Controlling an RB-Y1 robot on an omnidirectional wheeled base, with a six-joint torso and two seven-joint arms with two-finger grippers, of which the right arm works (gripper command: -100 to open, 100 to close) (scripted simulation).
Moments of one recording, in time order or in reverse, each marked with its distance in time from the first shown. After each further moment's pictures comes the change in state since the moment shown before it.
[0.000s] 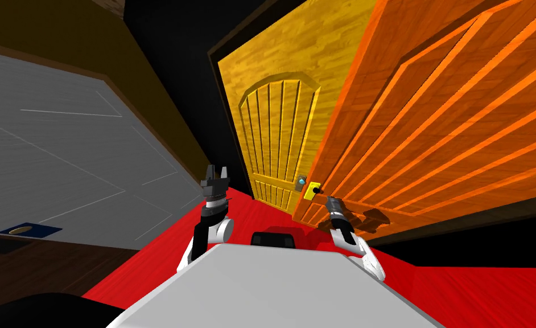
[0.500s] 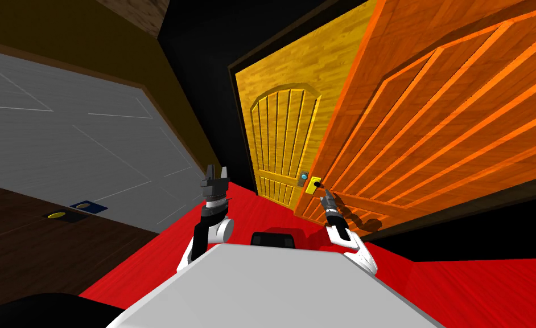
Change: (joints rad) arm -0.008 0.003 0.055 -0.024 0.009 -0.002 -0.022
